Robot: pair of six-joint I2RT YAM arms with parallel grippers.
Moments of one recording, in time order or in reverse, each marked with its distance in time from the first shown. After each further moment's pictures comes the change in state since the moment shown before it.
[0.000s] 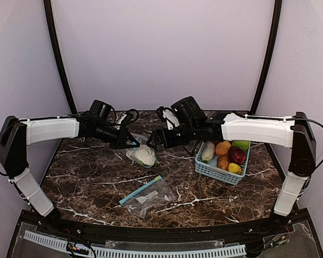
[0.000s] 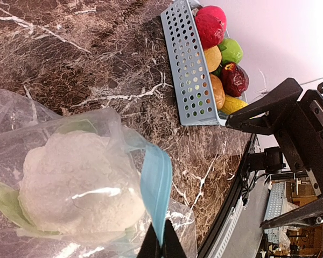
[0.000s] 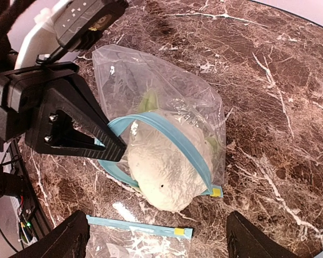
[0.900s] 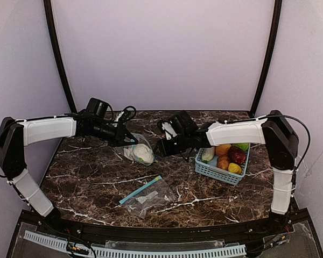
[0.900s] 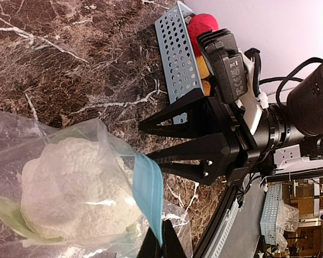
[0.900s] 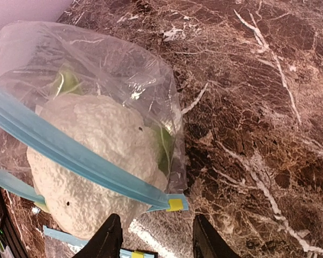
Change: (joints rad) left arm 0.023 -0.022 0.000 0.006 0.024 -0.005; right arm -0.070 0.172 -0.053 0.132 -0.051 0.002
